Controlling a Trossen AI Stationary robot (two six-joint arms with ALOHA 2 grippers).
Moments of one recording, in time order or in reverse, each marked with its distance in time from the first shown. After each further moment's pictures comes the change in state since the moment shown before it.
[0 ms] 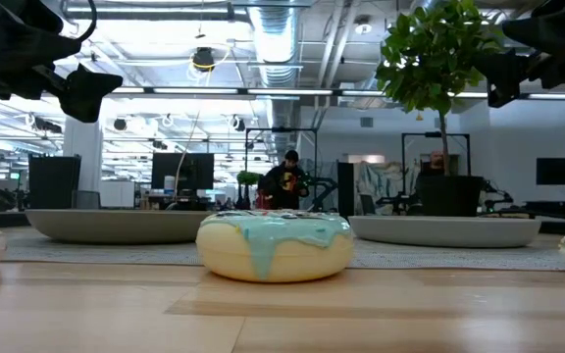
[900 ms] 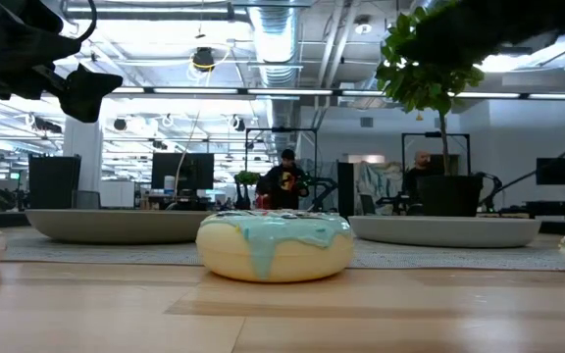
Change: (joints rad) left arm 0.000 0.000 0.000 0.000 0.001 0.000; right arm 0.134 0.889 0.449 0.074 0.235 -0.170
